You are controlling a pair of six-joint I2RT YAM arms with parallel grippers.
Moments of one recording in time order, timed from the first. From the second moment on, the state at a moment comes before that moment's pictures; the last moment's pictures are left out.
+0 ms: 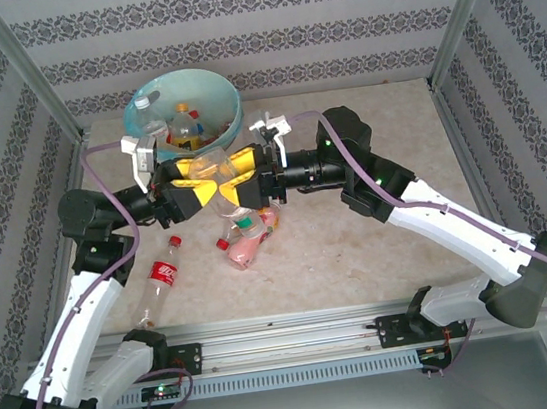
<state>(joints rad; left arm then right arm) -0.24 0.93 0.92 0.50 1.12 -0.86 0.82 1.30 1.36 -0.05 -0.73 0.39</state>
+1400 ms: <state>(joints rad) -0.24 1.58 1.56 -0.22 0.07 -0.16 0.83 0.87 1.10 -0.20 0.05 0.31</state>
